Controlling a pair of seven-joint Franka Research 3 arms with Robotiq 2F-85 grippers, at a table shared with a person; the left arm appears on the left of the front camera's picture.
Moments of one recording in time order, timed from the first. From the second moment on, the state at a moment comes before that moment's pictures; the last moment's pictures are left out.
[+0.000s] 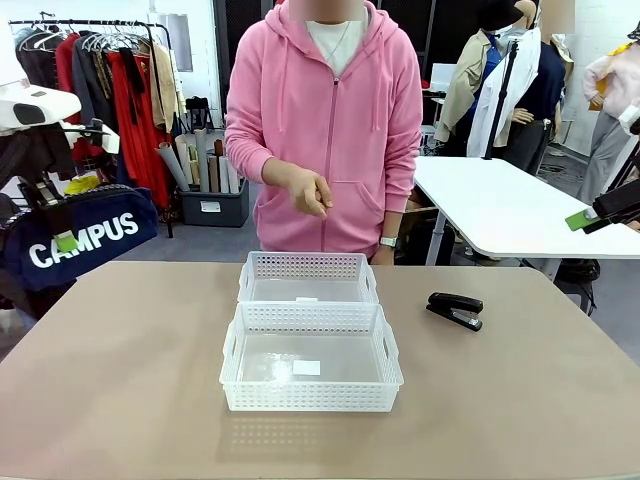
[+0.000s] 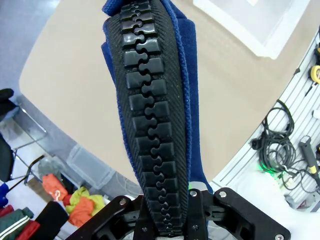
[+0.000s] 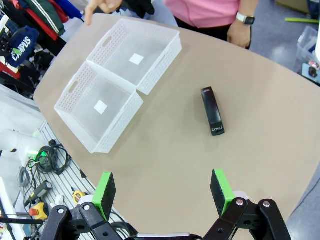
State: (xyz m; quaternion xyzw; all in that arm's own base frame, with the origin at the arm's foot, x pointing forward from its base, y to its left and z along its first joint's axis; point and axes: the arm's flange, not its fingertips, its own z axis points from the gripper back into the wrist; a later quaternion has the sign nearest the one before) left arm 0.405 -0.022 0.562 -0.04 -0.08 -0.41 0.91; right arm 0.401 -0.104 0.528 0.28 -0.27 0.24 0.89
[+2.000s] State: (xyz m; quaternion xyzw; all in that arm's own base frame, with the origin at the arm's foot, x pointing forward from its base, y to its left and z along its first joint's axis) left arm 0.385 -0.066 0.558 -0.05 -0.07 -0.50 0.86; right arm 0.401 -0.104 0.528 0.28 -0.27 0.24 0.89
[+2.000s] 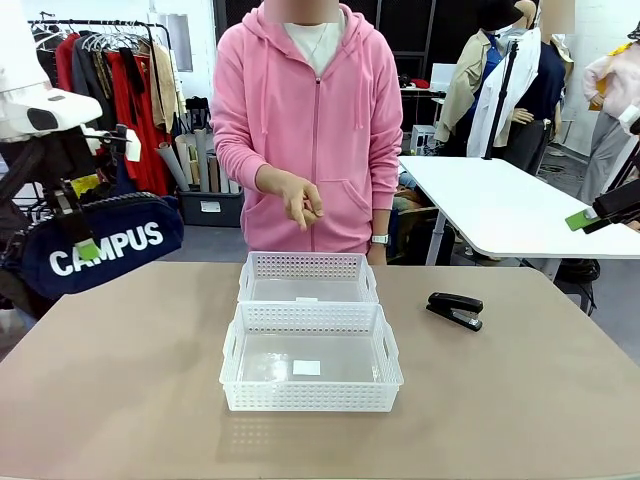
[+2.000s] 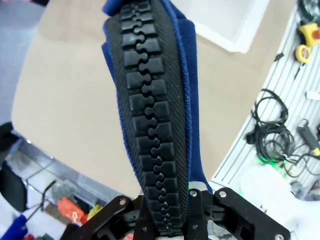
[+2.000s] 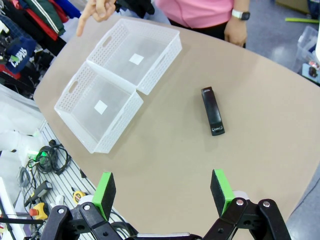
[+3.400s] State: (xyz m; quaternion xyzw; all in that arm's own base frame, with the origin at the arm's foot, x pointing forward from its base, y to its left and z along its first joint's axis) left arm 0.398 -0.189 0.483 -0.01 -0.01 -0.71 0.71; right arm 0.401 -0.105 0.528 0.28 -0.27 0.24 0.89
